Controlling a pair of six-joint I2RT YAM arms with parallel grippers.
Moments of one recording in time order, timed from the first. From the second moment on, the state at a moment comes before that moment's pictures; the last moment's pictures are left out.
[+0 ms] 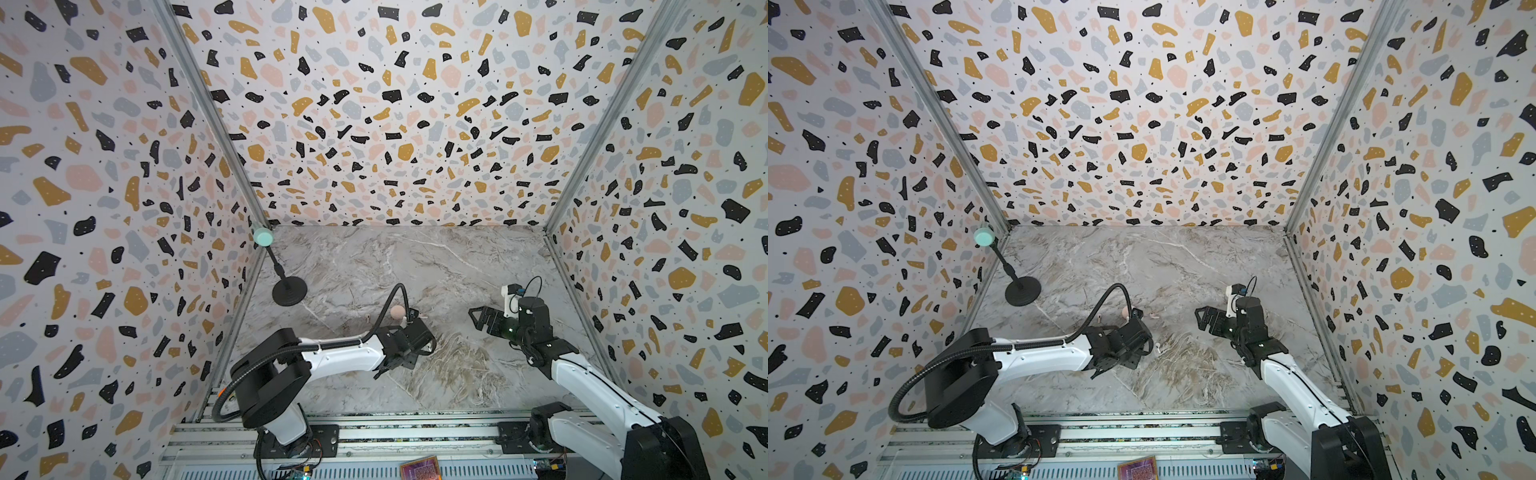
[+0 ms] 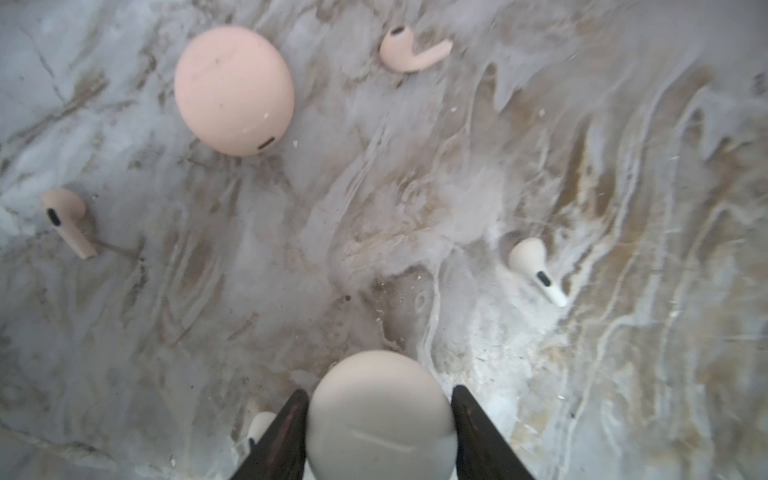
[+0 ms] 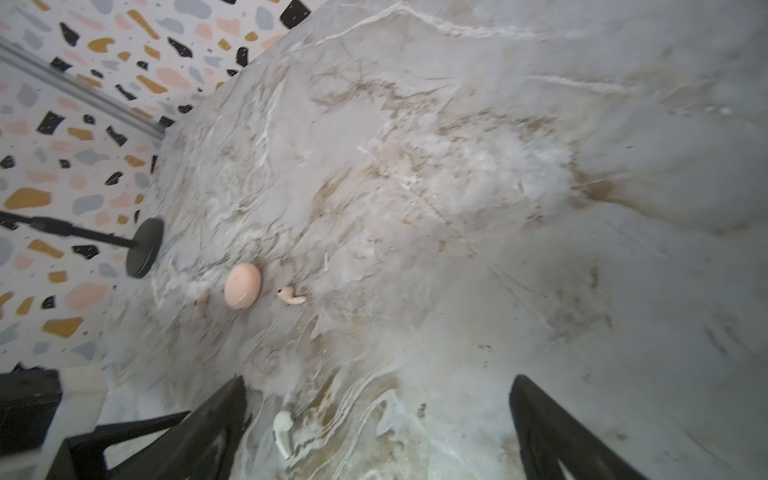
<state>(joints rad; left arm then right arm) -1.04 1.57 0.89 -0.45 -0.29 -0.56 0.26 1.01 0.45 -0.05 -0.33 0.52</state>
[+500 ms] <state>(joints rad) -1.07 1.40 0.84 -0.41 -0.37 -0.43 0.38 1.09 0.45 0.03 -0.70 0.52</state>
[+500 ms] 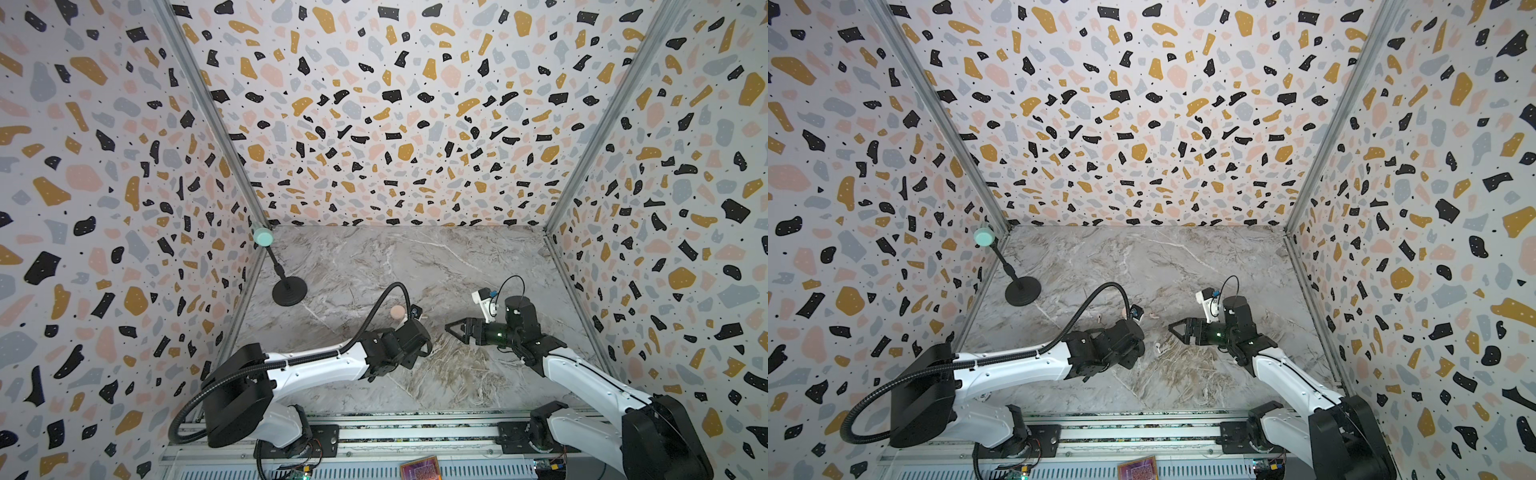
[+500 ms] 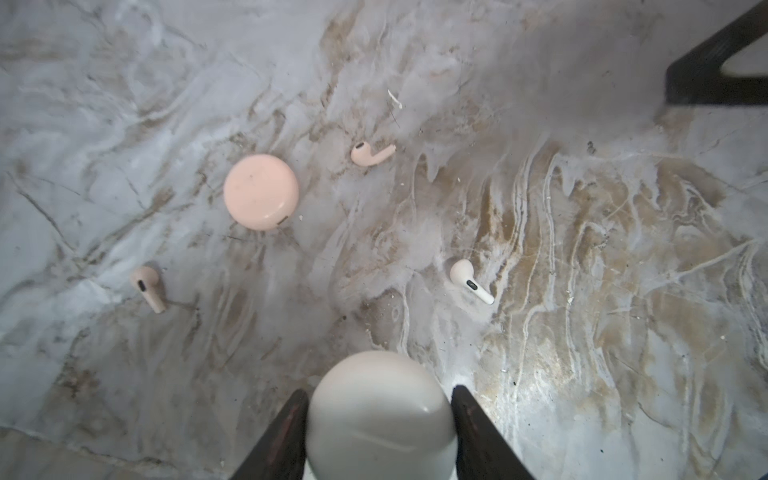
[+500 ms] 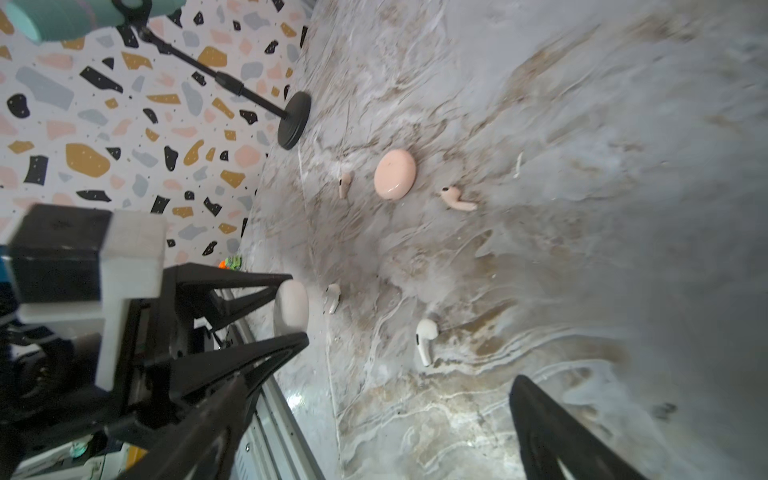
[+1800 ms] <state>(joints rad) -1.10 1.08 0.54 -0.07 -0.15 0.09 0.69 1.24 0.55 0.14 -0.76 0.56</state>
